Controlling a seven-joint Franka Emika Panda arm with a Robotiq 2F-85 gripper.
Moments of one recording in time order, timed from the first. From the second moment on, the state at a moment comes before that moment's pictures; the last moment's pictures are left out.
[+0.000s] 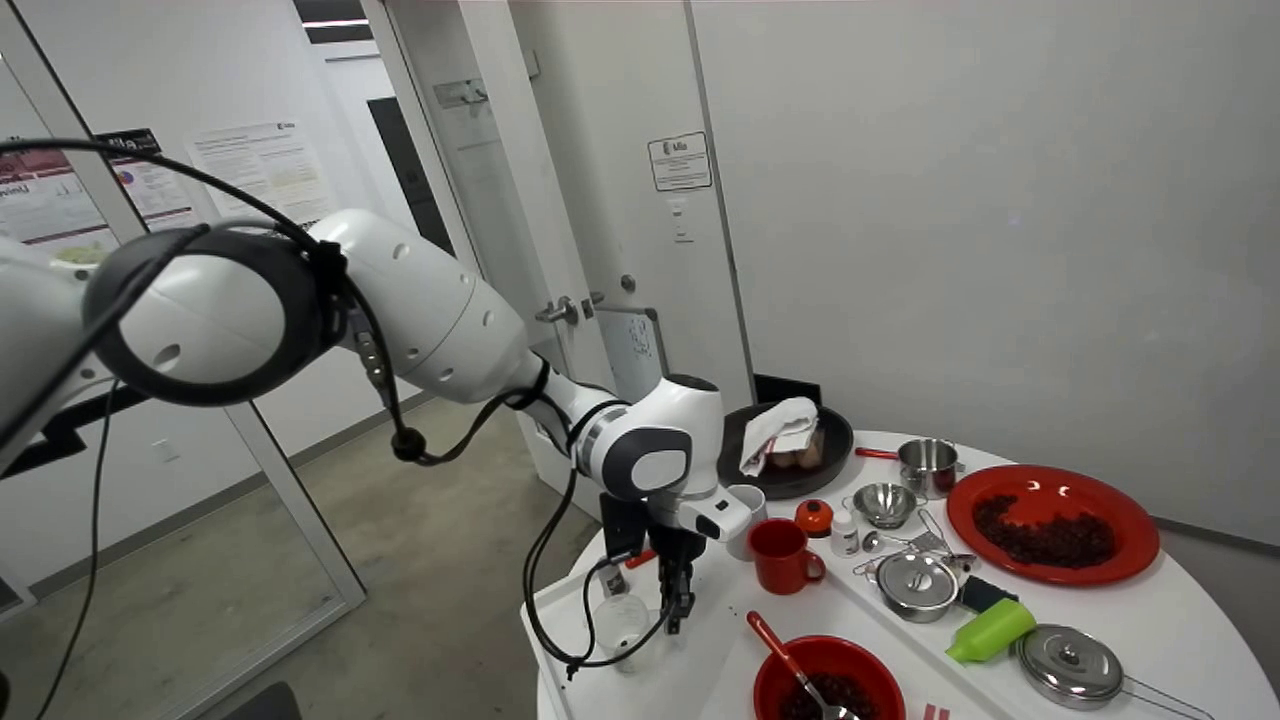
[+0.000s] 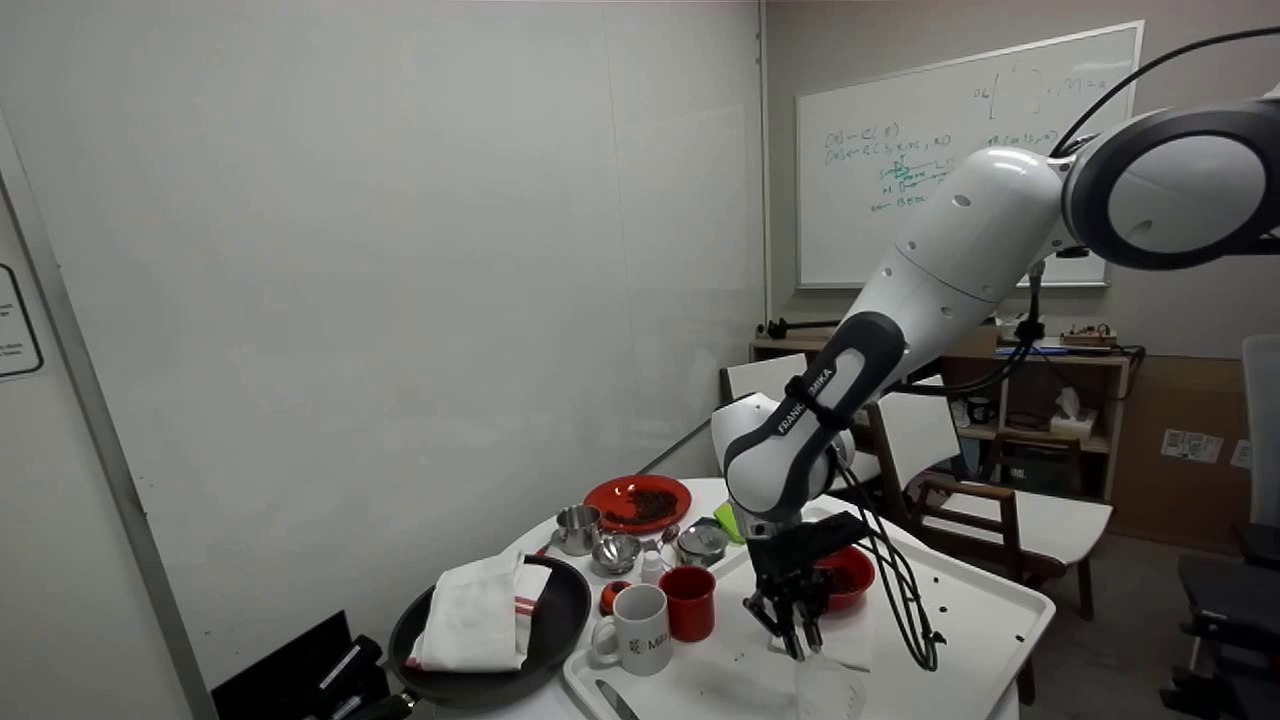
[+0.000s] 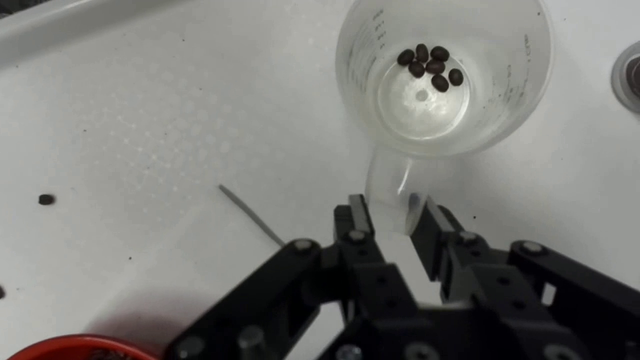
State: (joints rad) arm 0.02 1.00 -0.09 -1.56 0.17 2.25 0.44
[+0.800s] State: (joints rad) arm -0.01 0.92 -0.08 -1.57 0.20 2.21 0.42
